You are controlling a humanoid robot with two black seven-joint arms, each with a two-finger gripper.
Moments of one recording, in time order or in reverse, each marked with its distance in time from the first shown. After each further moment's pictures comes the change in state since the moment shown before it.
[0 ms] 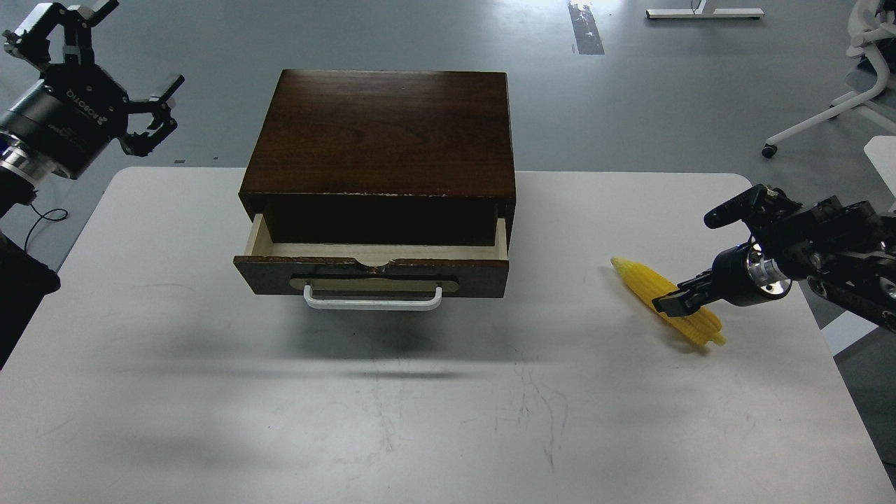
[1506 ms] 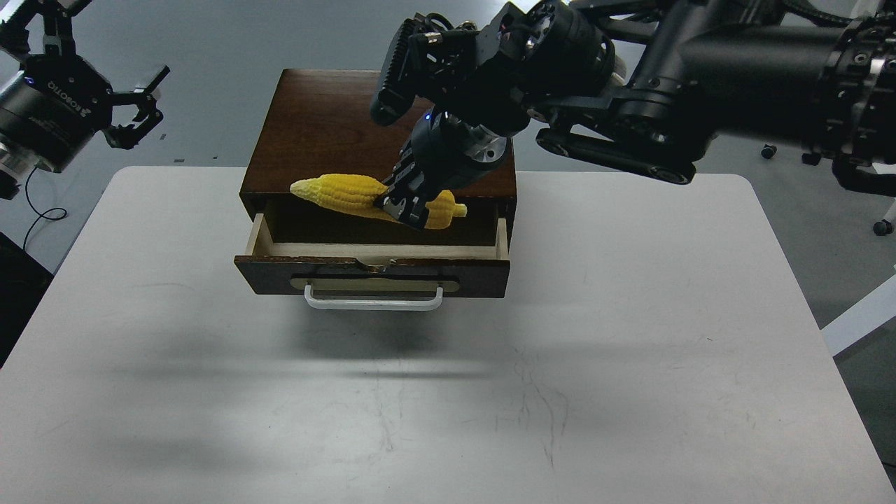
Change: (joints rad) left arm 0.002 0.026 -0.019 -0.006 0.000 0.000 0.000; right arm 0.699 0.577 -0.076 0.175 0.075 -0.020 0.000
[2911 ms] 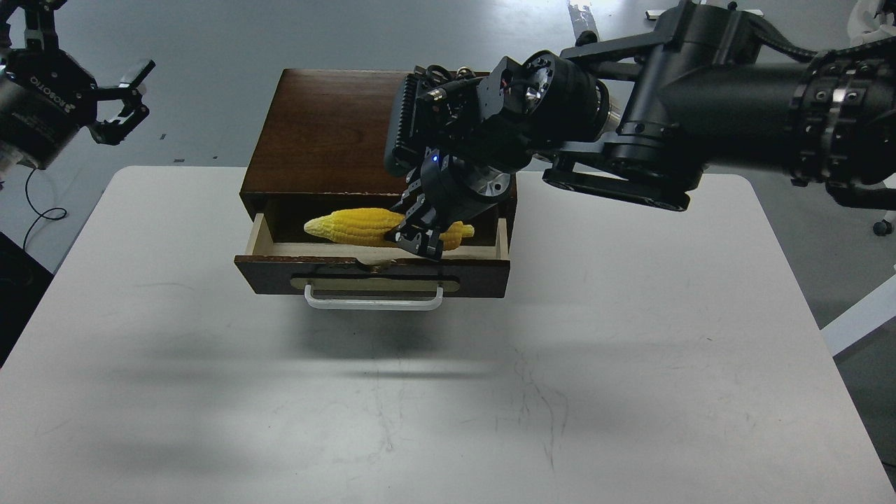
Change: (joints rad) left arm 0.002 0.024 -0.008 0.000 0.000 0.000 0.000; right arm -0.037 0.010 -0.103 0.025 -0.041 -0.113 0.000
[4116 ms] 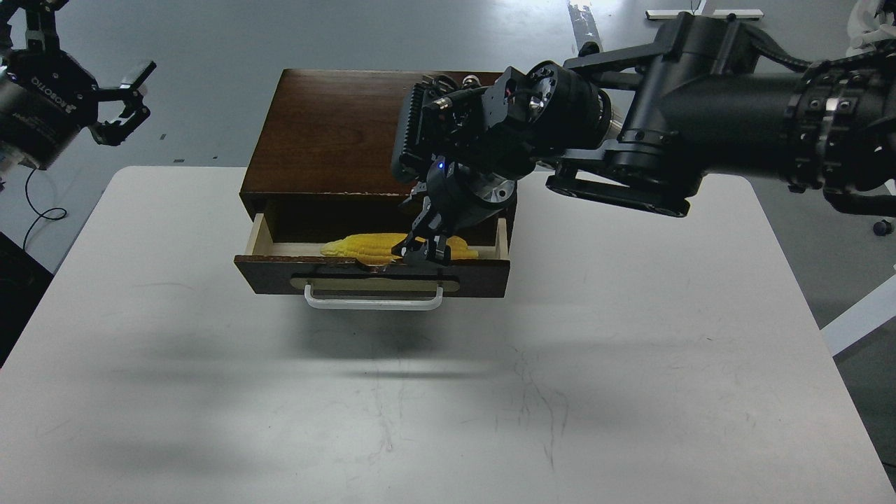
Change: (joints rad) left arm 0.001 0.000 0.000 0.000 0.000 0.000 0.000; right arm -0.018 0.000 -0.006 -0.005 0.002 0.000 0.000
